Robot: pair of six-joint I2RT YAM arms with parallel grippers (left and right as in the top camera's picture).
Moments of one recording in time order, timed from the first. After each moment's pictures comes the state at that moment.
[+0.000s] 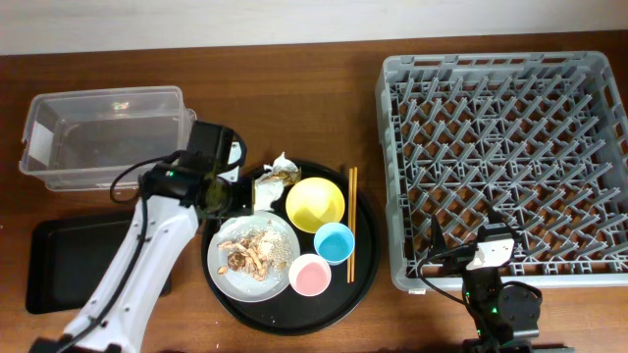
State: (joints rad) left arm -0.25 1.46 1.16 -0.93 0.08 -0.21; right arm 0.03 0.01 0.01 -0.07 -0.05 -0.04
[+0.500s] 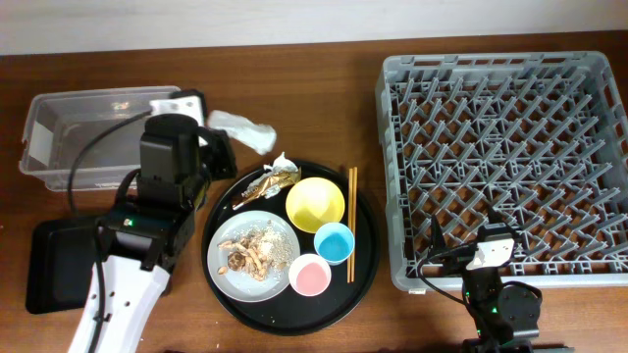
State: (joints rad) left arm -0.25 1.20 1.17 -0.57 -0.17 -0.33; right arm 0.03 0.01 0.01 -0.07 -0.05 -0.04
